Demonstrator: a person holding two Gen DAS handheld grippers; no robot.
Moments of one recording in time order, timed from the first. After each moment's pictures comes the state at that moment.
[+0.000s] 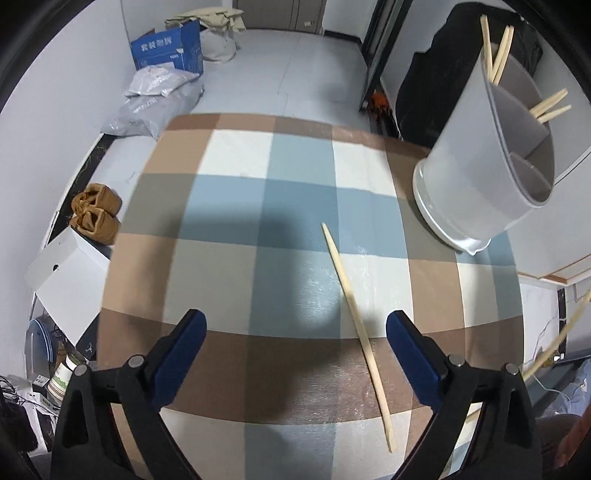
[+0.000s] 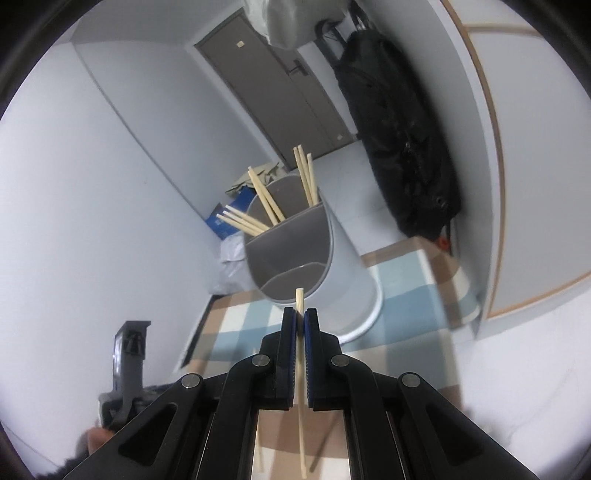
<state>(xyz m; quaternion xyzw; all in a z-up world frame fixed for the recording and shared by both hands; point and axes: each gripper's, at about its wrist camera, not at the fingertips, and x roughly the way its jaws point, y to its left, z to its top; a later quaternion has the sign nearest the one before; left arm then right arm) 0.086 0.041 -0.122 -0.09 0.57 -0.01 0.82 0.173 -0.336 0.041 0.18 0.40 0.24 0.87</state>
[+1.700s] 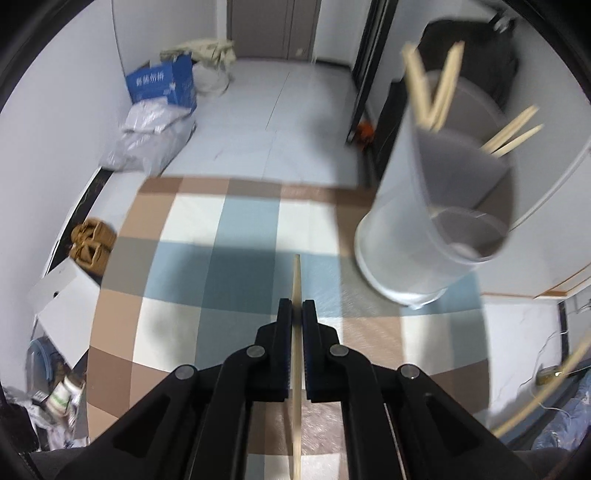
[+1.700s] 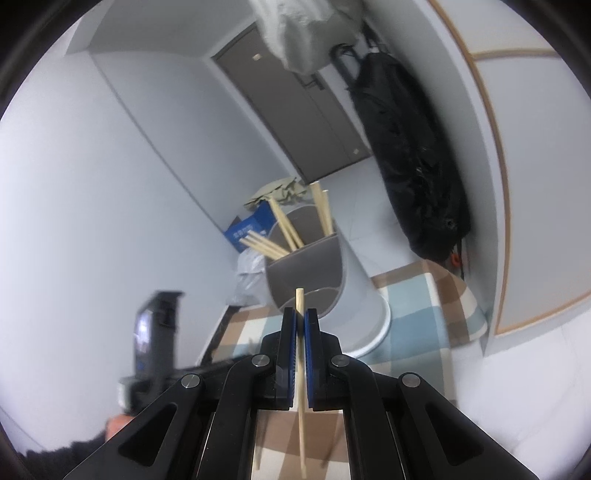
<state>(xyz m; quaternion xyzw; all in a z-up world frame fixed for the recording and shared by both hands) 0.073 -0.004 -0.069 -0.08 0.50 -0.01 0.86 0.164 -0.347 0.060 0.19 0.37 0.27 0.87</state>
